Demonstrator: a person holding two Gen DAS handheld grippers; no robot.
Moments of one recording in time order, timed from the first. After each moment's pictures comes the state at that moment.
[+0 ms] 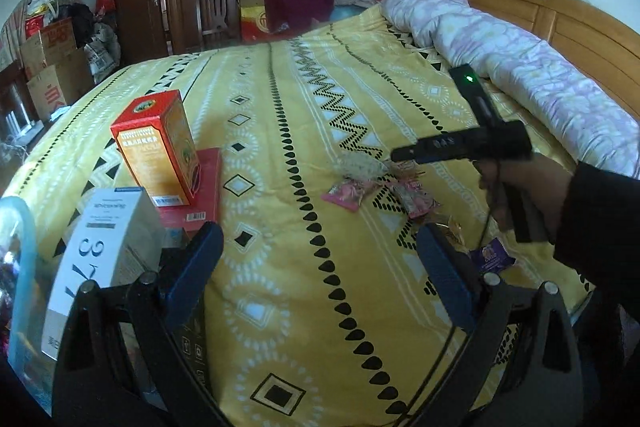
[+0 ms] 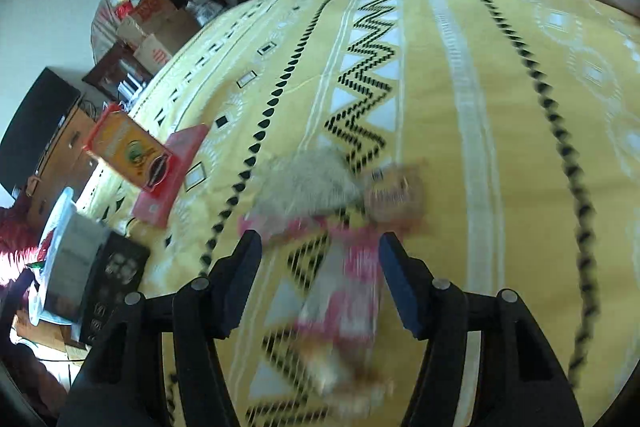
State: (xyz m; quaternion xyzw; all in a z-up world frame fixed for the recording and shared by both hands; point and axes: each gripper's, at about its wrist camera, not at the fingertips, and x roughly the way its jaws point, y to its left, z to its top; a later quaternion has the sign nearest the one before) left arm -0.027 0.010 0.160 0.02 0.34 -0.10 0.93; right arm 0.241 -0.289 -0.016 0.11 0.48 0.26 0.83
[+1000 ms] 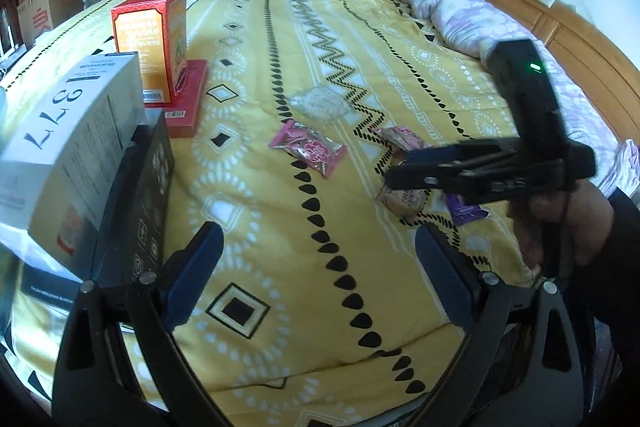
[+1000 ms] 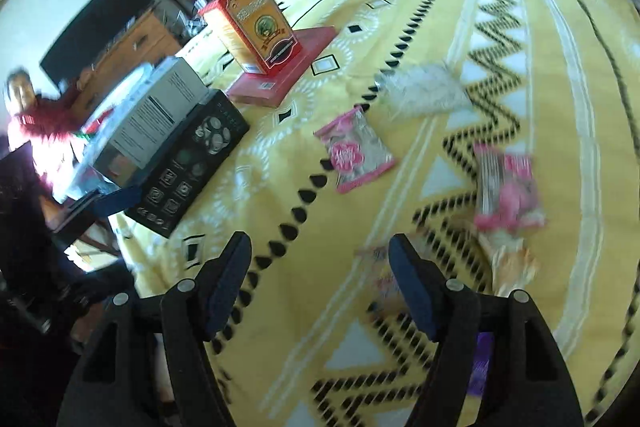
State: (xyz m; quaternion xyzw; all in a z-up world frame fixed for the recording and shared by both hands) left arm -0.062 0.025 0.122 -0.06 0.42 -0.13 0.90; right arm 0.099 -0.209 0.000 -0.03 0.48 0.39 0.79
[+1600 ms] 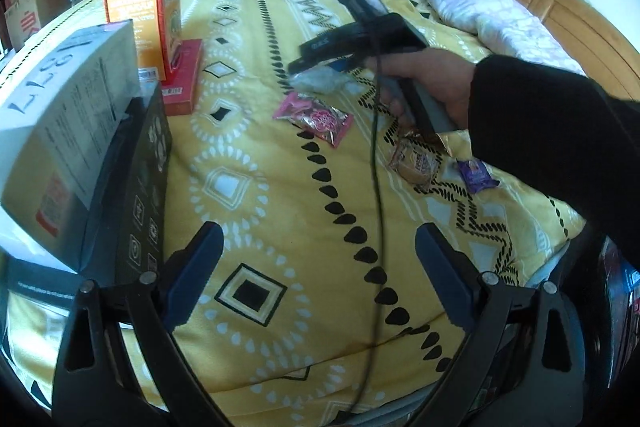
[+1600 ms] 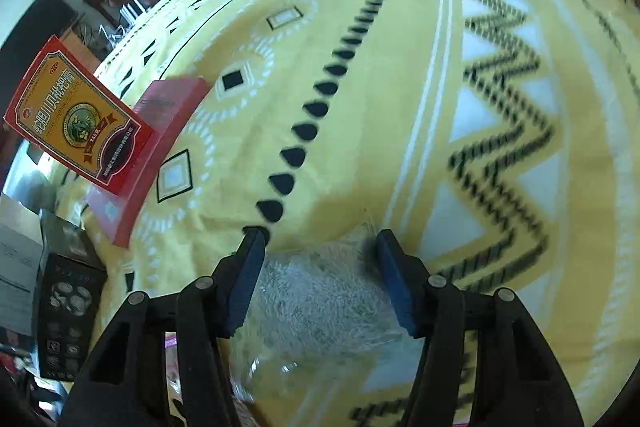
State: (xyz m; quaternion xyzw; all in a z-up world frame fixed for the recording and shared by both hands) left arm -0.065 0.035 0.097 -0.04 0.44 -0.15 0.88; right arm 0.289 -0.157 -0.065 0.02 0.52 0.30 0.80
